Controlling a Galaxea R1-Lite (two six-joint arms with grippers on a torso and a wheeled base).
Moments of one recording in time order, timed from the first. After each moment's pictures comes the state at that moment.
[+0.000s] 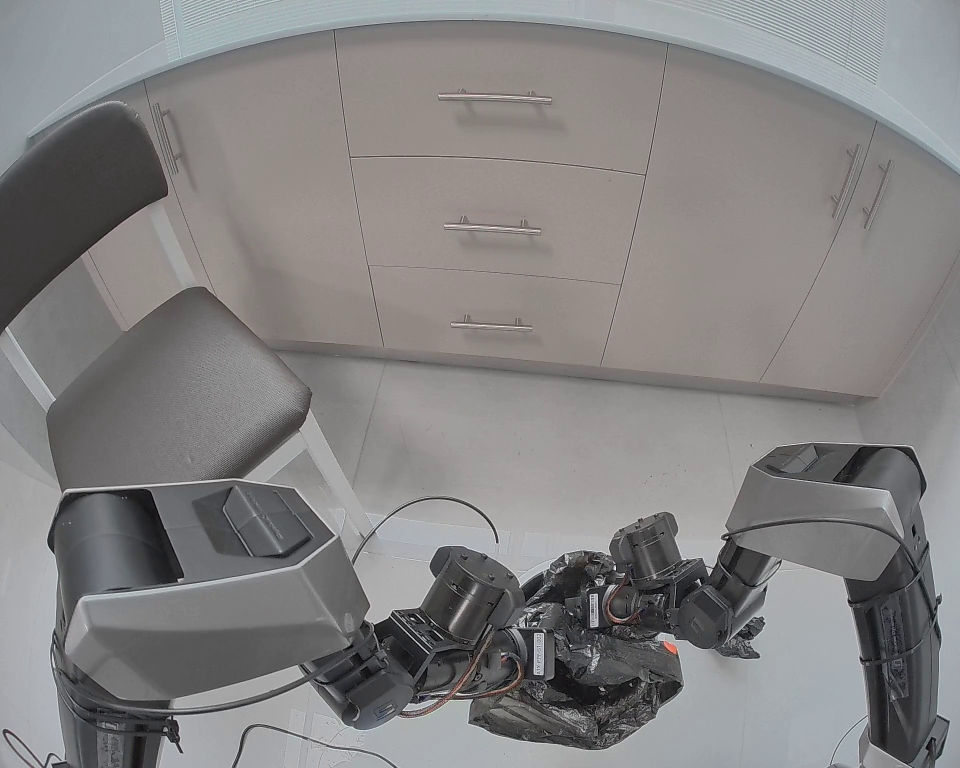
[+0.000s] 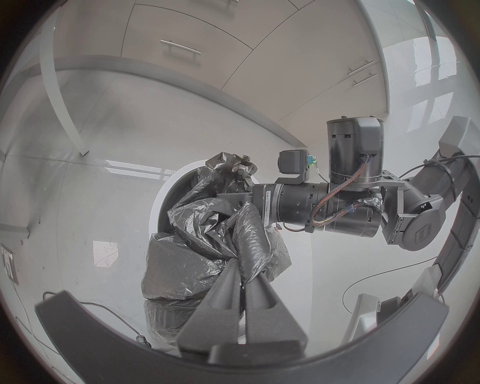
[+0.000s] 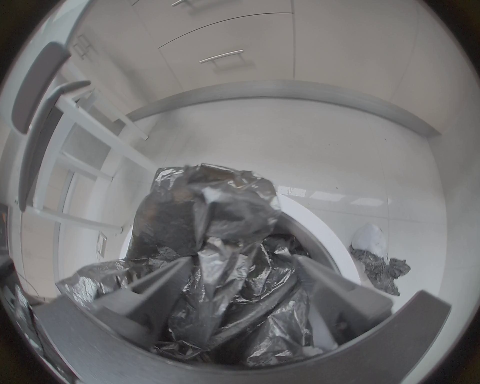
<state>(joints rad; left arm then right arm) -0.83 2.32 -0.83 -0.79 -0.13 -0.64 0.51 2.49 -0.89 -0.78 -0.12 0.32</state>
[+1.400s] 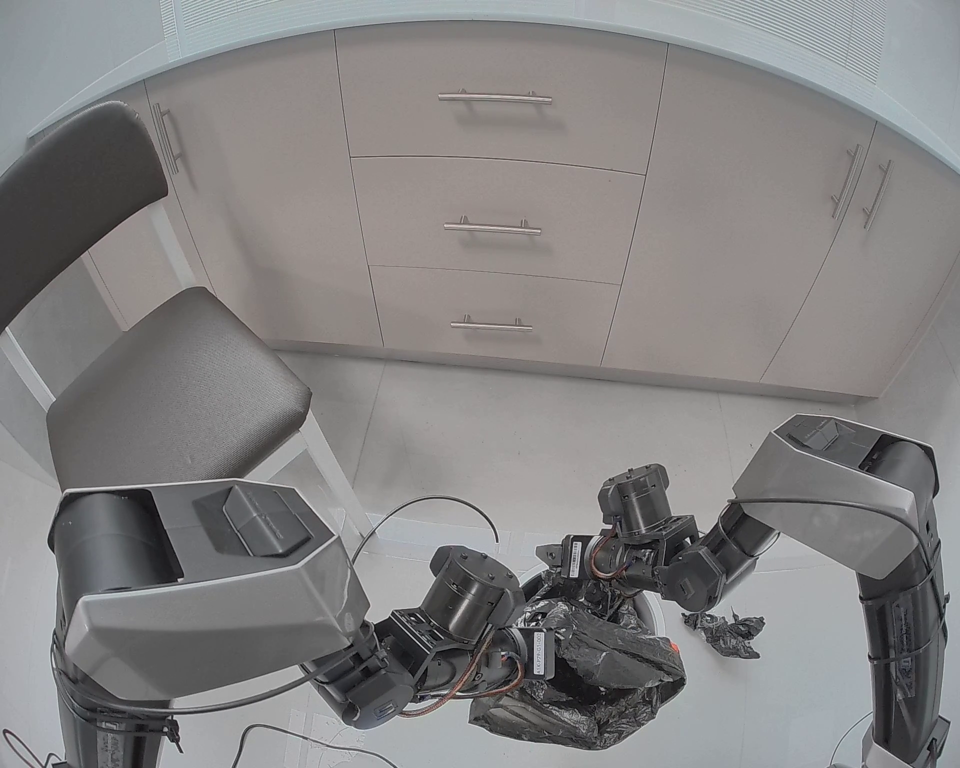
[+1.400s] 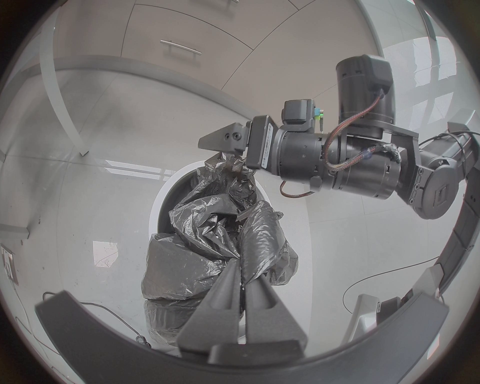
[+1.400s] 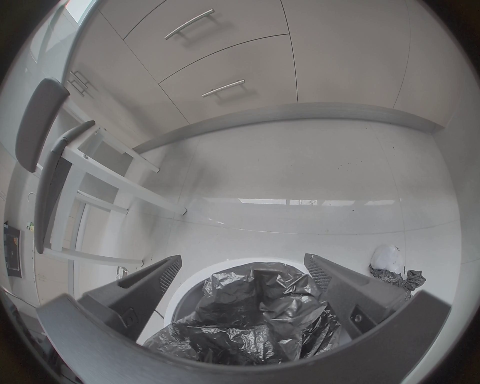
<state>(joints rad) -0.83 2.32 -0.83 -0.79 -0.13 -0.64 0.51 2.44 -1.07 -0.69 -0.09 0.42</state>
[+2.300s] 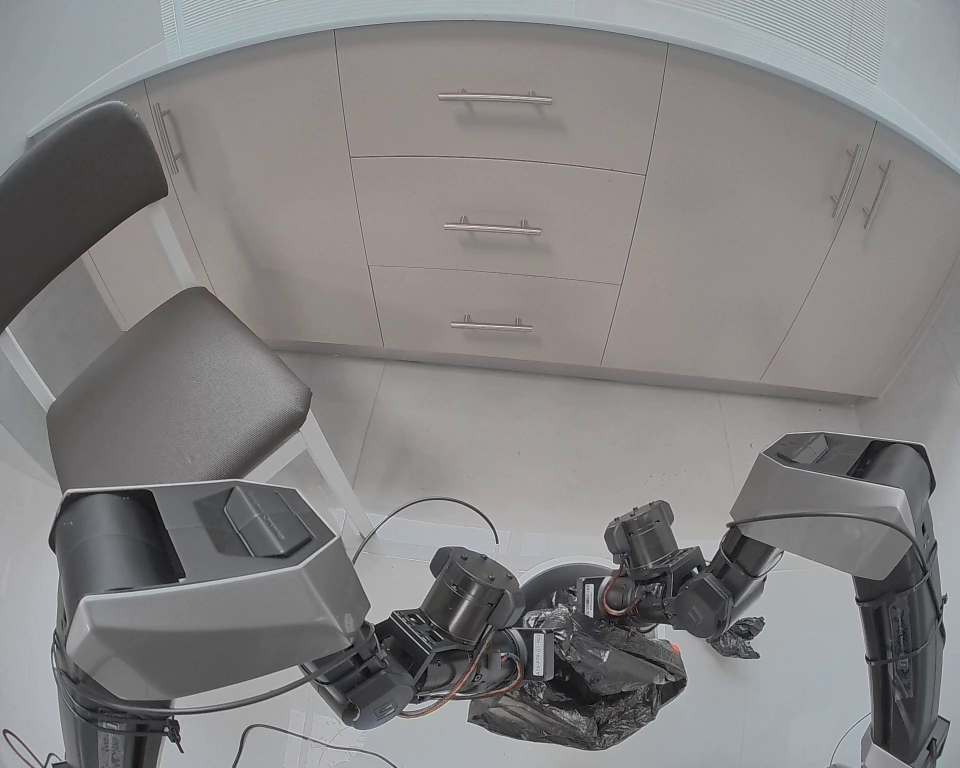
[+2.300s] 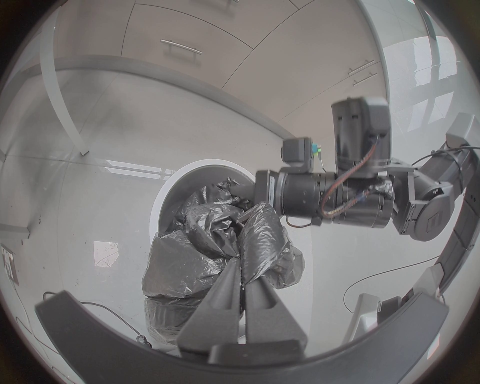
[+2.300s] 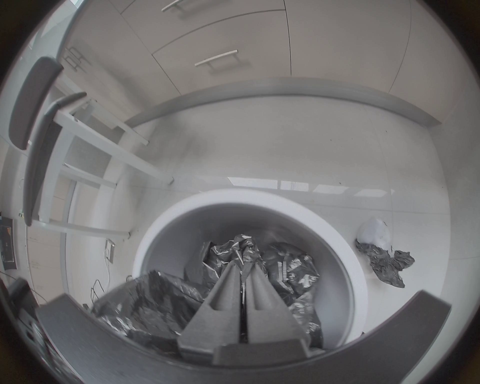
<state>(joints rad) -0.83 2.32 -0.83 -0.79 -0.13 -0.63 0.52 2.45 -0.94 -0.69 -0.09 0.40</state>
